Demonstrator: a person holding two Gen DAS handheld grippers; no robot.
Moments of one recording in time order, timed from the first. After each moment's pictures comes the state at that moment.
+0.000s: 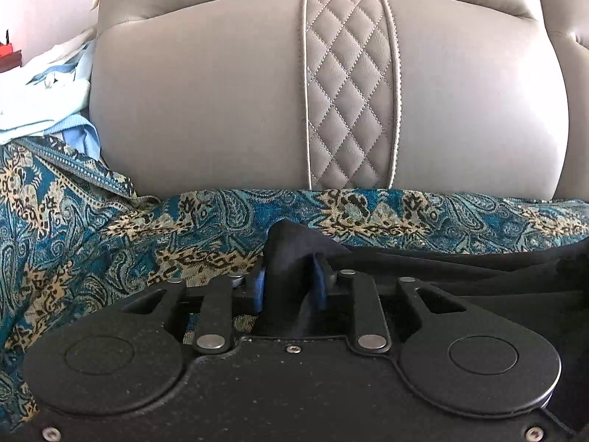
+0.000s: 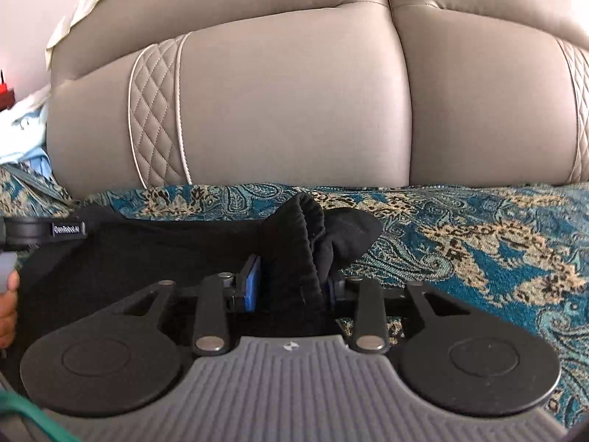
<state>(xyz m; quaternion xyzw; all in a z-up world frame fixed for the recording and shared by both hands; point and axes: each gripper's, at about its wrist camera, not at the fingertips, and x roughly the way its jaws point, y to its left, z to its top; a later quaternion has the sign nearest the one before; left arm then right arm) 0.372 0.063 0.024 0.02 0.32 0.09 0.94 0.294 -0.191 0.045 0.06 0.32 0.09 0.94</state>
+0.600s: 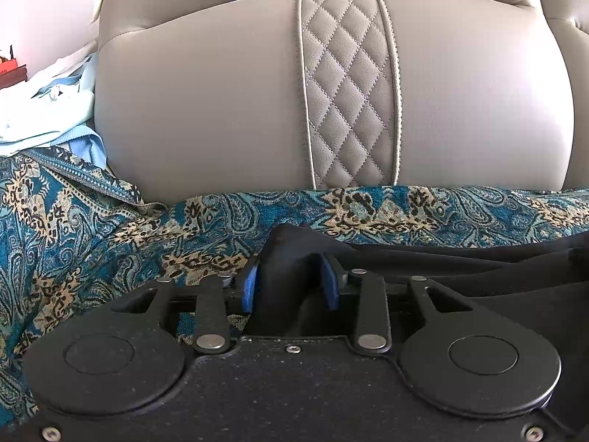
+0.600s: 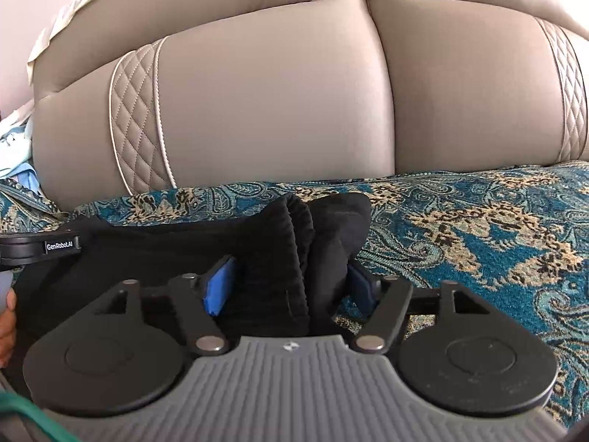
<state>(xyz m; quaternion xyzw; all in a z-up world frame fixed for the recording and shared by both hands) 0.369 0.058 0.021 0.04 0.31 0.10 0.95 0.295 -0.192 0.041 0.07 0.32 0.06 0.94</state>
